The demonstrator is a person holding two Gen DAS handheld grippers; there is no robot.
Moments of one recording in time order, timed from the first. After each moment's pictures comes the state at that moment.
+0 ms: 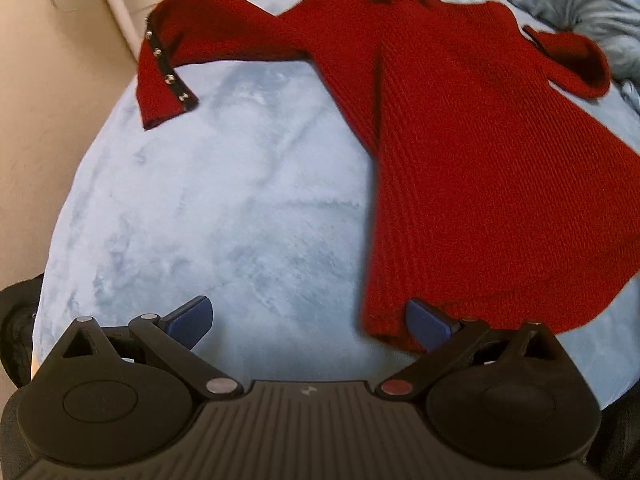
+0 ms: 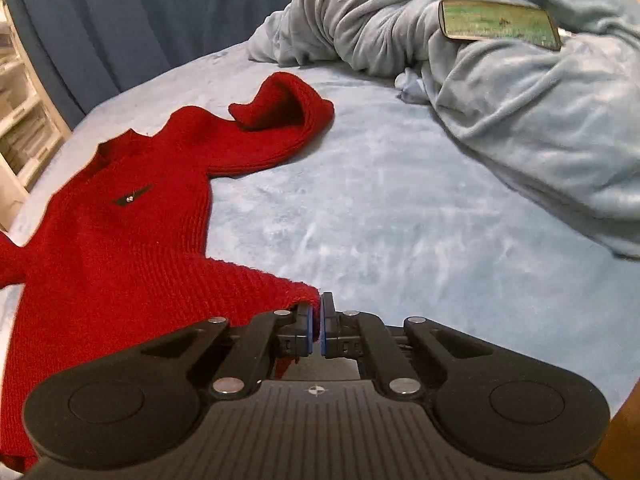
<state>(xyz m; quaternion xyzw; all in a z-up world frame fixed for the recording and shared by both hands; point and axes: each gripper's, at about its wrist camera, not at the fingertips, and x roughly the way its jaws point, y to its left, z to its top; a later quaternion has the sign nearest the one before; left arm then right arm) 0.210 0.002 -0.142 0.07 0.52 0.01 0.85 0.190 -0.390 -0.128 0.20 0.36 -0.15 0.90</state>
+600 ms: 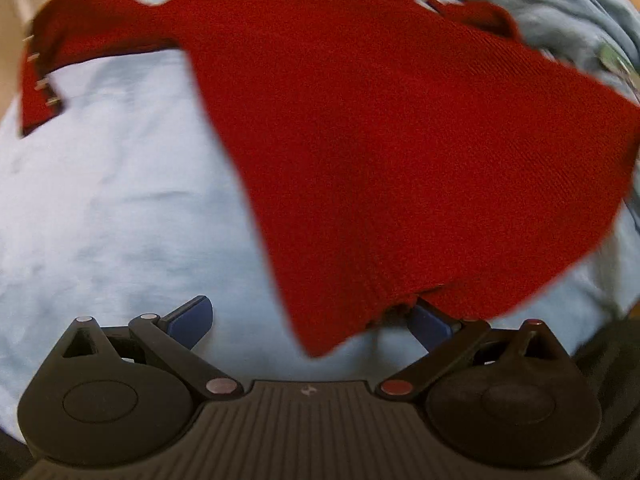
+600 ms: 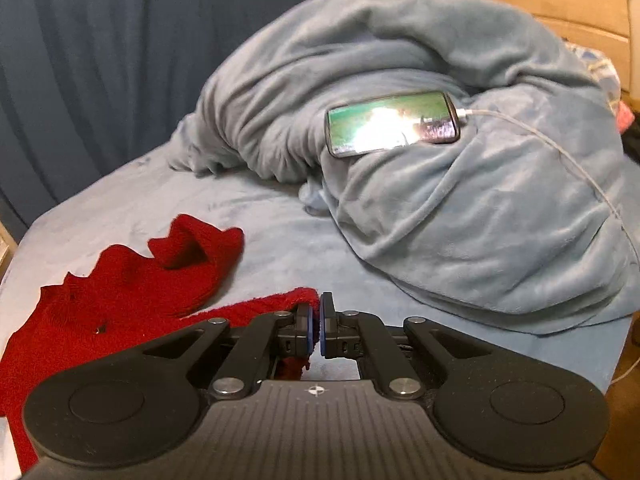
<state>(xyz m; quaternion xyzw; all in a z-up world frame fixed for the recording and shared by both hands) 0.205 -0.067 -0.163 0.05 0.54 -0.13 0.83 0.205 -0.489 -0.065 0.22 0.26 -0.28 0.90</state>
